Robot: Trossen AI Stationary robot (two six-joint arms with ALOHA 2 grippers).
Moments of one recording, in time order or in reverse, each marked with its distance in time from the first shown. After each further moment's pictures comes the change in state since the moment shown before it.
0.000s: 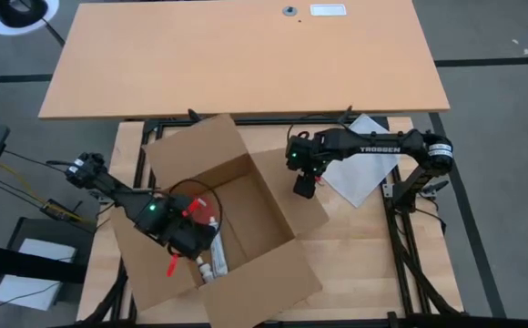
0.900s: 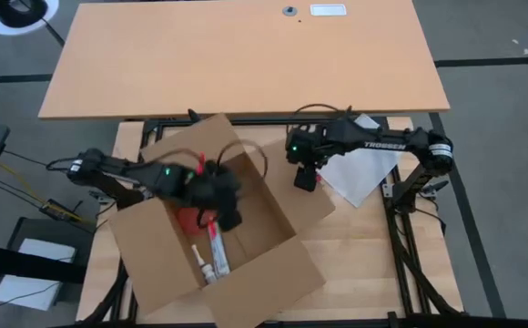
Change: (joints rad) left arm 0.293 -0.001 0.036 0.447 -0.307 1.252; right arm 0.006 0.000 0.145 -0.125 0.103 -0.061
